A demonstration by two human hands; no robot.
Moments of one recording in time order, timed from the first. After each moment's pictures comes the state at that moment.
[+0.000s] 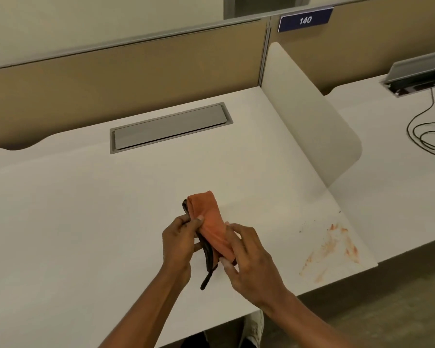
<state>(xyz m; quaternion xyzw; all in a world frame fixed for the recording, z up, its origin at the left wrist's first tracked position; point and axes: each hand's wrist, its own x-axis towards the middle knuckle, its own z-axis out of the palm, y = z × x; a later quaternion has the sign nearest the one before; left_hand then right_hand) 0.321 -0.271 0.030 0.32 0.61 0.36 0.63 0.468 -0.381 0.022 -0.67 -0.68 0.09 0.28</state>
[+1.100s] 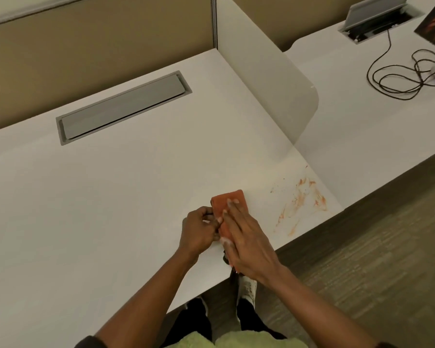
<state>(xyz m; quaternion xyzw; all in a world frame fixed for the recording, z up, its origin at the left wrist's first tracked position) 0.381 -0.314 -0.043 0.60 0.55 0.11 0.57 0.504 -0.436 -0.046 -0.74 -0.61 0.19 0.19</state>
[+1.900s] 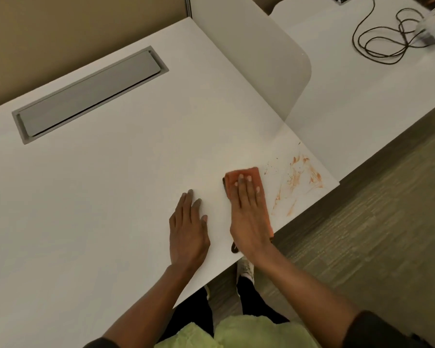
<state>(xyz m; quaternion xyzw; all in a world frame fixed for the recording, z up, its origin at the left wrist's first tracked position) 0.347 -0.334 -0.093 0.85 0.47 0.07 0.24 0.498 -0.410 -0.060 -0.85 -0.50 0.14 0.07</state>
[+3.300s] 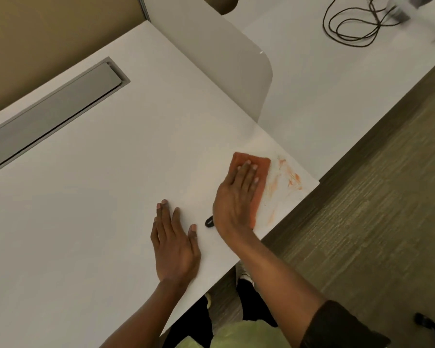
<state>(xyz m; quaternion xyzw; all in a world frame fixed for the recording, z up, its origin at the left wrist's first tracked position) 0.381 -0.337 -0.103 0.86 0.49 0.05 0.16 0.550 -0.351 -0.048 -0.95 -0.28 0.15 0.06</state>
